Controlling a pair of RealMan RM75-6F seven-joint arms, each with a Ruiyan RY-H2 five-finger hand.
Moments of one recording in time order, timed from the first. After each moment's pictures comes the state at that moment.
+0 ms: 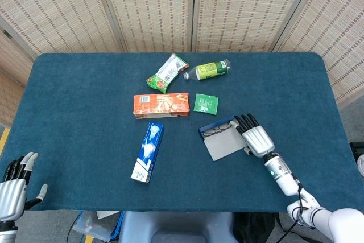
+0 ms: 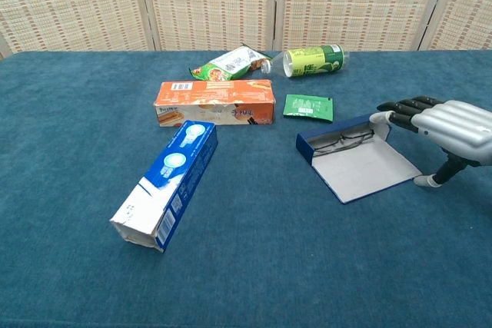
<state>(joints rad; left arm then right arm) 0.01 -1.22 -0.01 -1.60 1.49 1.54 0.06 0.56 -1.73 -0.01 -0.76 -1.55 1.09 0.04</state>
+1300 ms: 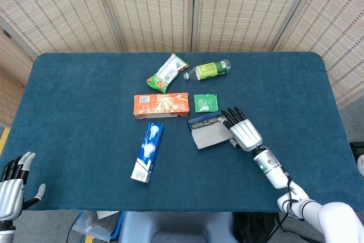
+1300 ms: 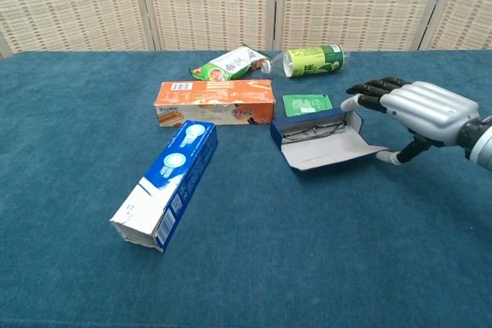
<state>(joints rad) 0.01 -1.22 -0.01 -1.58 1.48 1.53 0.04 0.63 -1.78 0.03 -0.73 -1.59 1.13 0.09</state>
